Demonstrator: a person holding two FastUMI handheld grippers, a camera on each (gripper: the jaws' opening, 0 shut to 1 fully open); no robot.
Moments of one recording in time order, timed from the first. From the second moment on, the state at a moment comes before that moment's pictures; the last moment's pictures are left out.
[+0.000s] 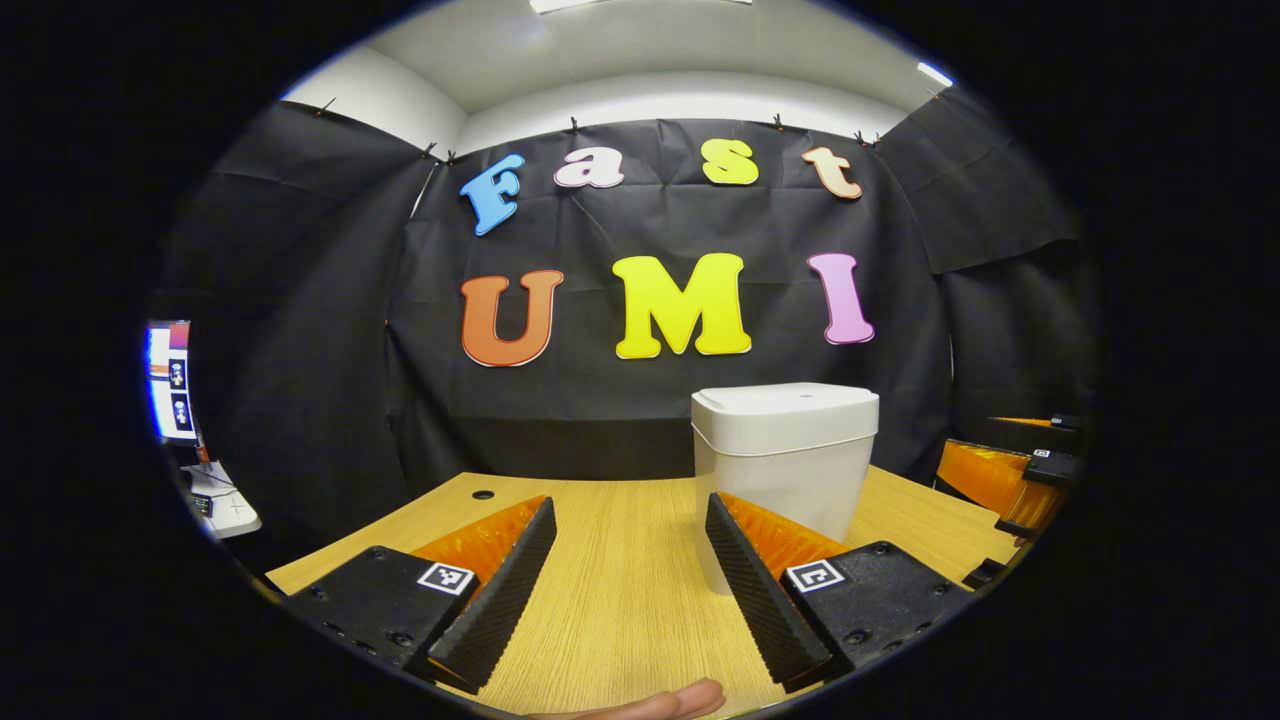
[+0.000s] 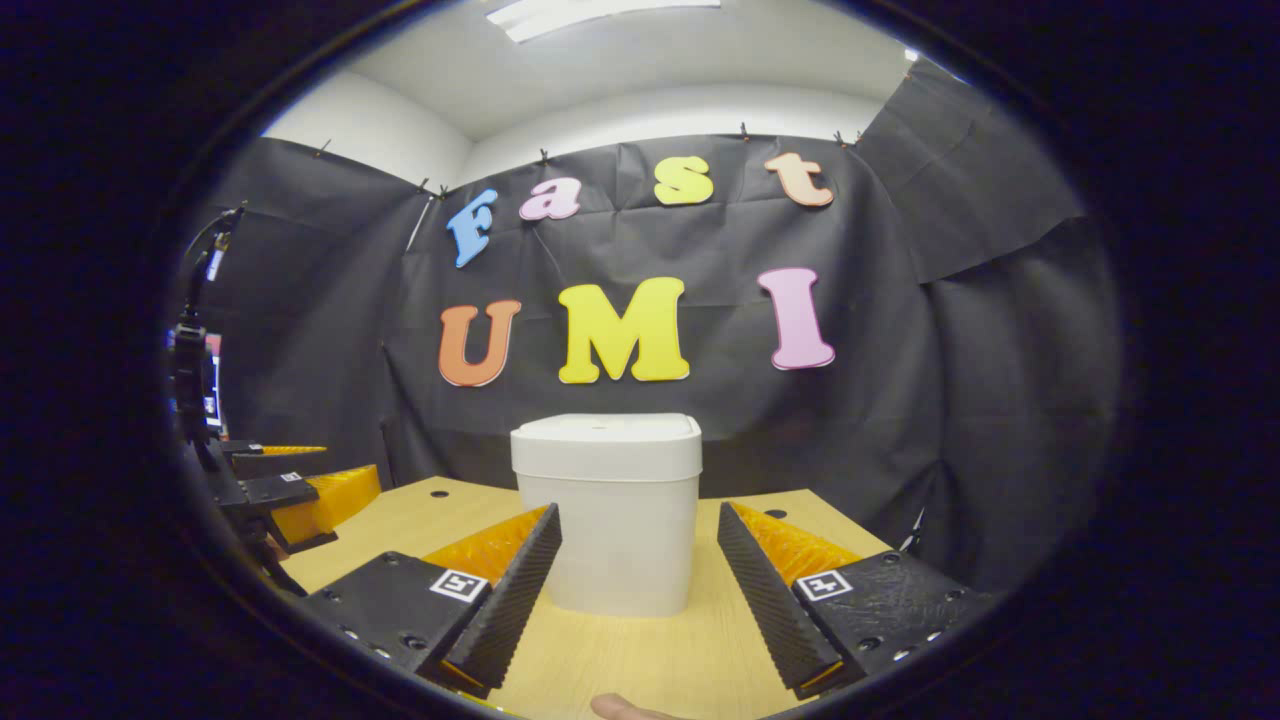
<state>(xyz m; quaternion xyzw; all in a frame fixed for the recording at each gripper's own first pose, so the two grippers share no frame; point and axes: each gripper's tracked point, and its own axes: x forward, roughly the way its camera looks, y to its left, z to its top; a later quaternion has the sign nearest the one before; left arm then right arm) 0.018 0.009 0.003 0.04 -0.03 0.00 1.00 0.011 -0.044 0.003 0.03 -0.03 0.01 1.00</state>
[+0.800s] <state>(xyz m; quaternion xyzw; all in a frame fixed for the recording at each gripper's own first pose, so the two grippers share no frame) -0.003 -0.044 0.012 0.05 -0.06 -0.02 1.00 -0.025 -0.046 0.019 -0.04 -0.08 -0.03 1.00</state>
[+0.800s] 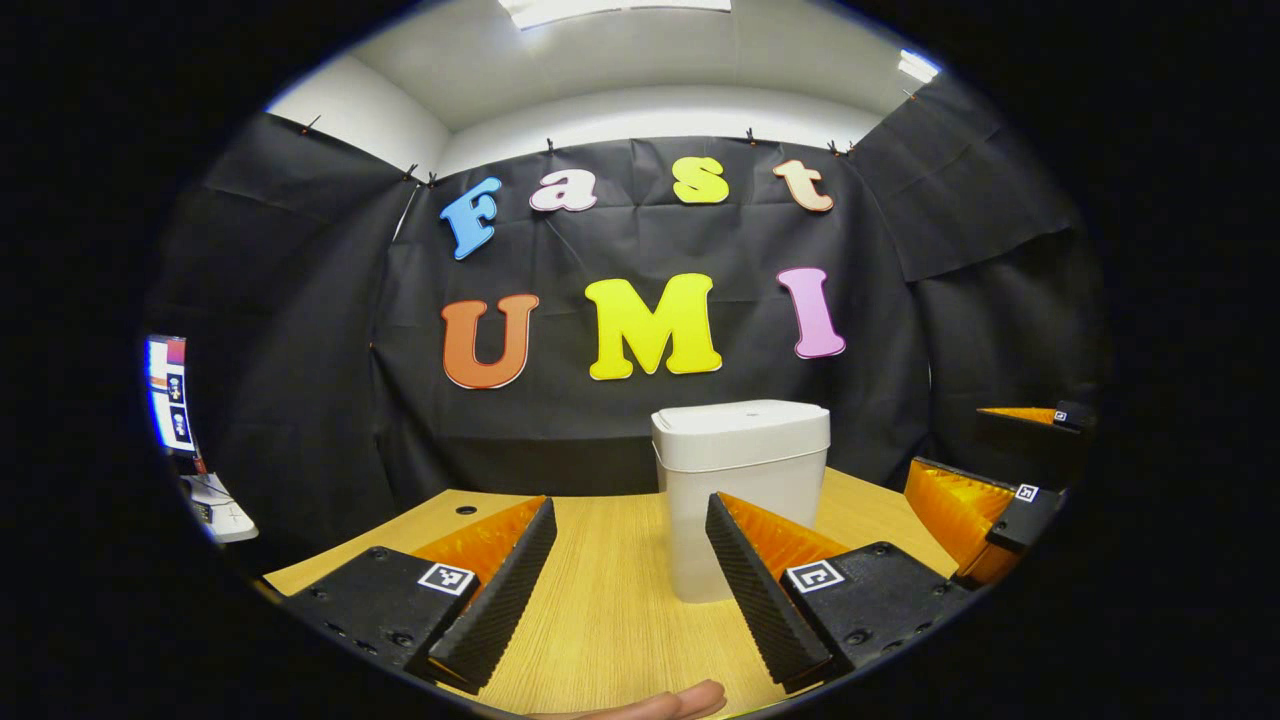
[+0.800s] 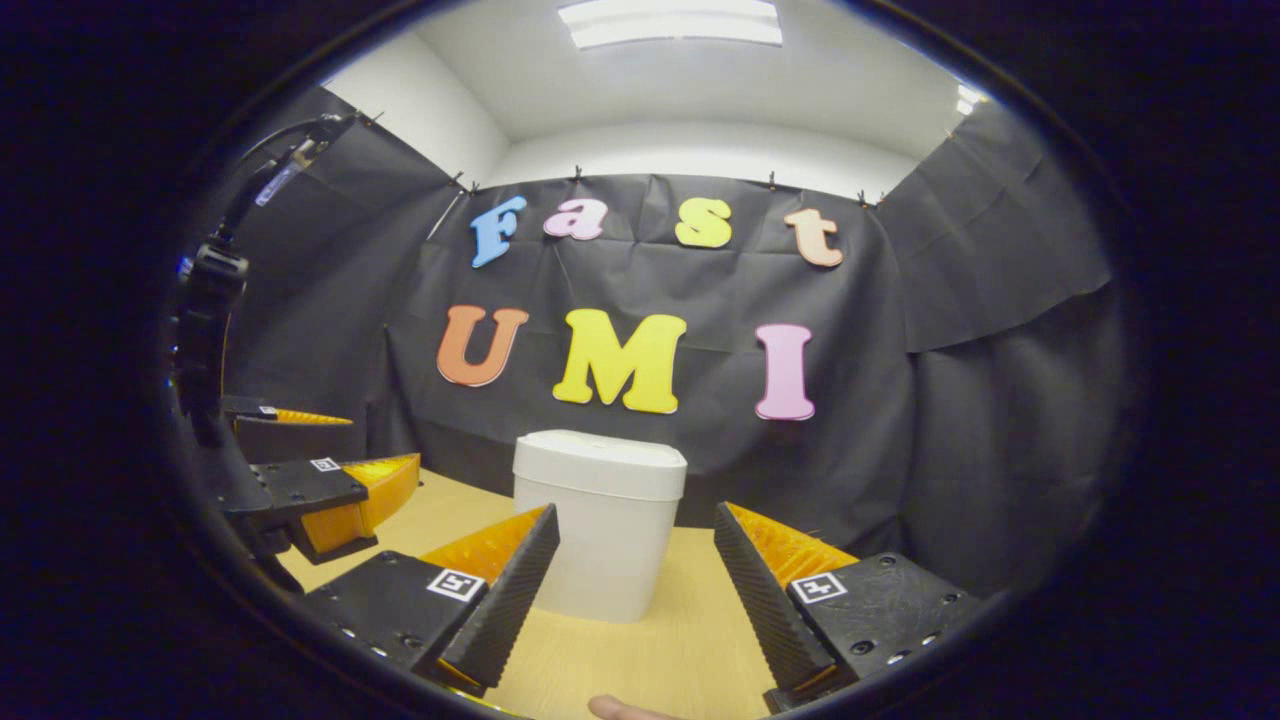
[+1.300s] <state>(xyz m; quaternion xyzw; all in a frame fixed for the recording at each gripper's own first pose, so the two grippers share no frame) 0.000 -0.029 0.014 0.02 -0.06 -0.01 1.00 -0.021 -0.068 0.013 -0.01 -0.05 -0.05 1.00</state>
